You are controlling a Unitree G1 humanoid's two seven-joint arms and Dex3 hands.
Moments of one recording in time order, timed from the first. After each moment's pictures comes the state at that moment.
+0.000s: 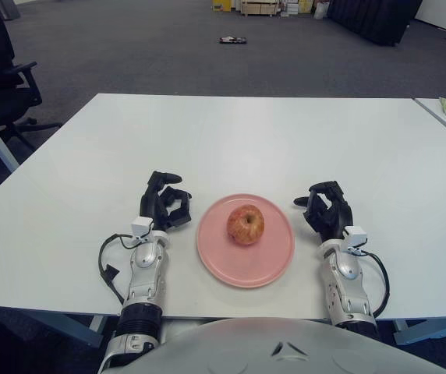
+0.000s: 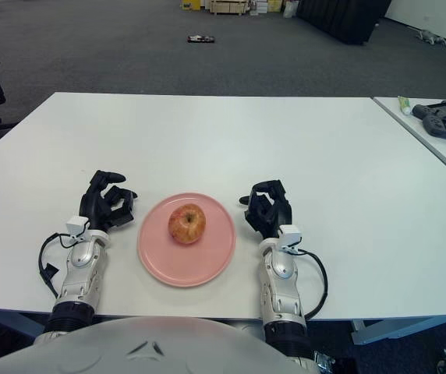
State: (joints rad) left arm 0.06 -0.05 0.12 0.36 -0.07 -0.41 0.02; right arm 0.17 0.11 -0.06 0.14 0.14 -0.22 -0.06
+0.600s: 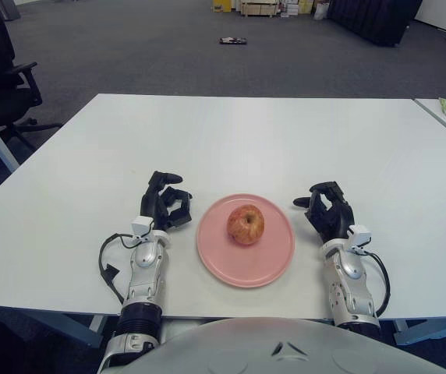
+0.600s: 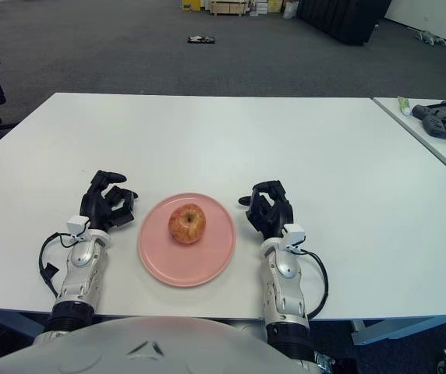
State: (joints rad) left arm 0.05 -0.05 0.12 0.36 -0.07 -0.40 0.02; right arm 0.17 0.10 -0.08 0.12 0.16 -0.18 -0.03
